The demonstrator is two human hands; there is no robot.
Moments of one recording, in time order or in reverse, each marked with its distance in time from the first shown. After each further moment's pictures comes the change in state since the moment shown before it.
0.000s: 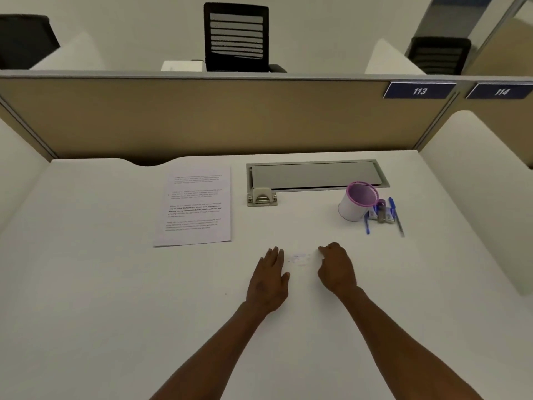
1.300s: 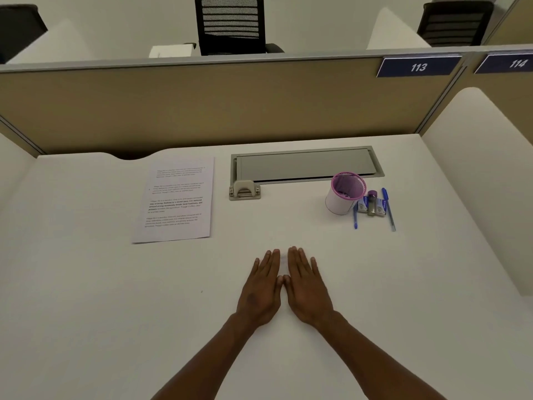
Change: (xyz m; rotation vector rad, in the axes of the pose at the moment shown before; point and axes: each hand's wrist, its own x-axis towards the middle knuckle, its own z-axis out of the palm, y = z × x) left_hand -0.006 0.023 0.043 0.067 -0.008 0.114; right_hand -0.039 0.020 0.036 -0.047 -0.107 -0.347
